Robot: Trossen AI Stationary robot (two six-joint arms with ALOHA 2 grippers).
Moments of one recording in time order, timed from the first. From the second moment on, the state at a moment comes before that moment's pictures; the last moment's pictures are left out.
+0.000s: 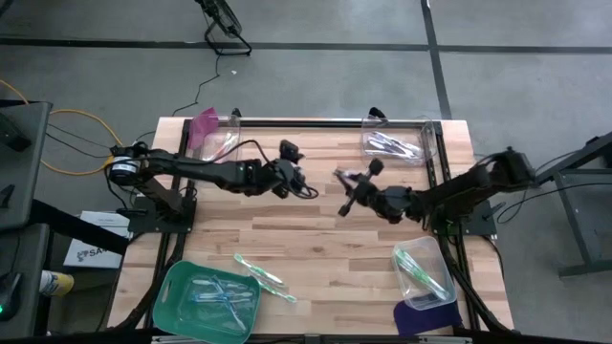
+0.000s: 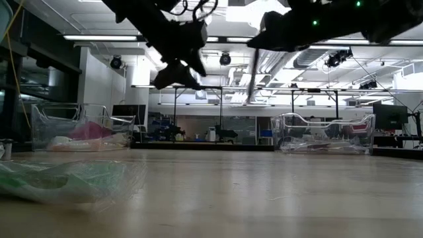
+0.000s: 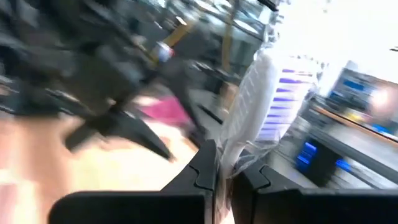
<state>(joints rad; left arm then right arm) 0.06 1.54 1.05 -0.09 -0.63 0.92 0.17 1.45 0.54 0.98 0.79 -0.33</state>
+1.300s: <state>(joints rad) 0.47 1.48 0.86 0.28 0.57 0.81 -0.67 1.13 0.87 -0.58 0.36 -0.34</state>
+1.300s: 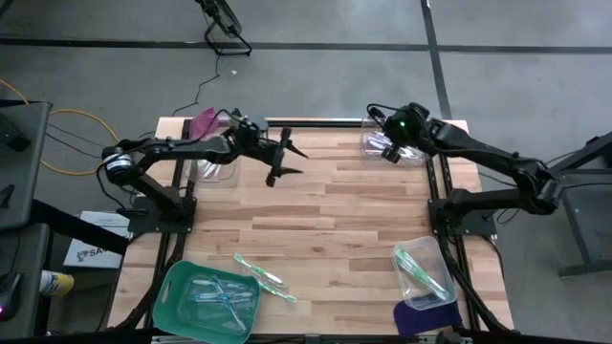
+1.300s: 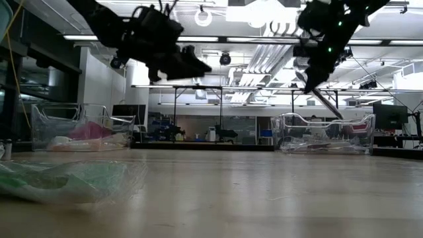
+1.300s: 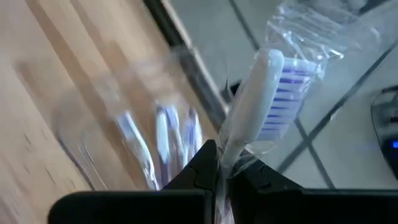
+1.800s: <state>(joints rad) 0.46 1.12 0.68 0.20 0.58 0.84 -0.77 1.37 0.87 -0.61 0.44 -0.47</state>
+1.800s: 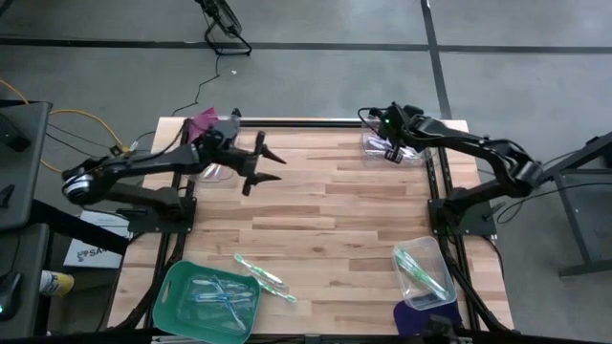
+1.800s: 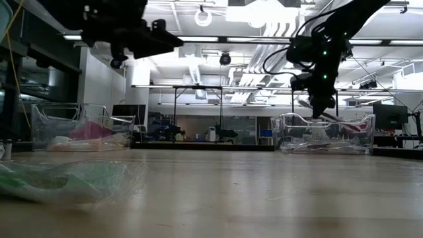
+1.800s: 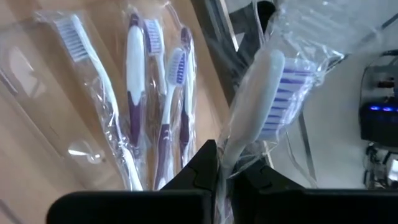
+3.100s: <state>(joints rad) 0.46 0.90 0.57 0.07 0.51 0.78 -0.64 1.02 0.87 -0.74 -0.21 0.00</state>
